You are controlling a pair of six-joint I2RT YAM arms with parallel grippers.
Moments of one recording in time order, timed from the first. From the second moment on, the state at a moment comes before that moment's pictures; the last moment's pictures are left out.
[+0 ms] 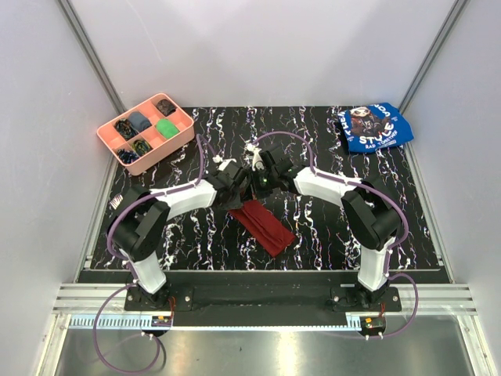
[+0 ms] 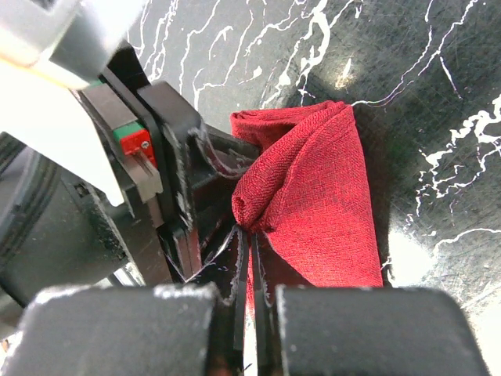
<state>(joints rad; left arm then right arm) -0.66 1.74 1.04 -0.40 -0.23 -0.68 0.68 1.90 1.28 -0.19 -0.41 0.41</state>
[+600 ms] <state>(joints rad) -0.66 1.53 0.87 -0.25 -0.28 -0.73 0.68 1.95 1.28 -0.19 -0.49 0.43</state>
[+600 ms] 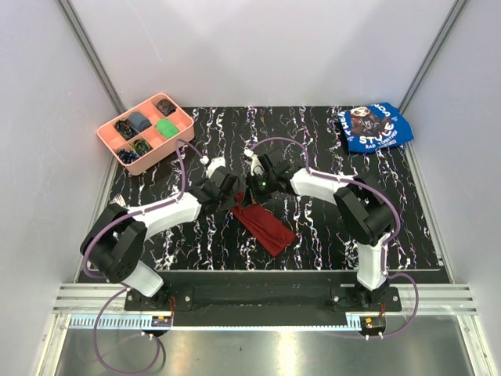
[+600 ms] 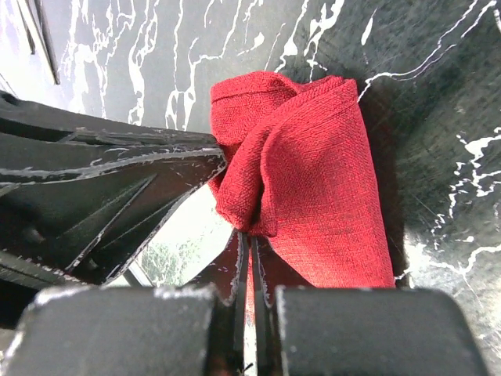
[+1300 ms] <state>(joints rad) -0.66 1.45 0.70 -0.06 -0.27 -0.83 0.68 2.11 1.35 -0.13 -0.62 0.49</state>
